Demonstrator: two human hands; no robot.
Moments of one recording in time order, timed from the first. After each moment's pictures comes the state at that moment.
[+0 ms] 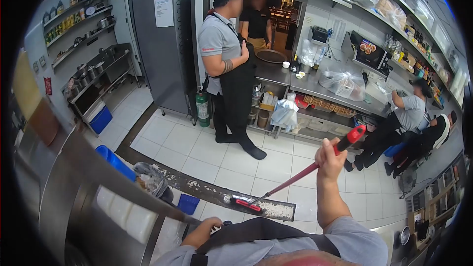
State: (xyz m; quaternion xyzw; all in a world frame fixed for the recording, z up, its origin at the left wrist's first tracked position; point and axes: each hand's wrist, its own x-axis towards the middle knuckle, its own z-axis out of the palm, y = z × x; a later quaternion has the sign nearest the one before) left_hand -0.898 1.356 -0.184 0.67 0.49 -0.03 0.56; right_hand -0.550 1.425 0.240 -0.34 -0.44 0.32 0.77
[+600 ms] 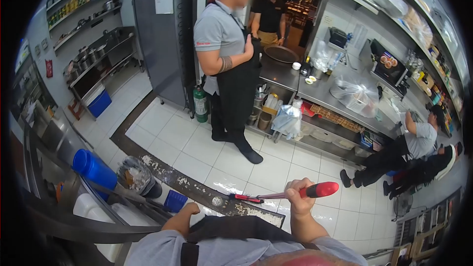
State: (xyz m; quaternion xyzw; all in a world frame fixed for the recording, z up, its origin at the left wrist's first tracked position) left_hand -0.899 1.520 -0.270 0.69 0.57 -0.29 0.34; right_hand -0.532 1.514 0.174 -0.25 -0.53 0.45 0.67
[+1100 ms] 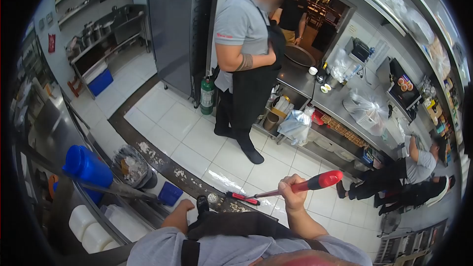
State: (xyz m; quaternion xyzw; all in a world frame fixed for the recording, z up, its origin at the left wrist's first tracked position) left_hand -0.938 1.552 -0.316 0.55 0.63 -0.29 0.46; right_hand -0.581 1.612 0.146 -0.34 -0.55 0.49 0.58
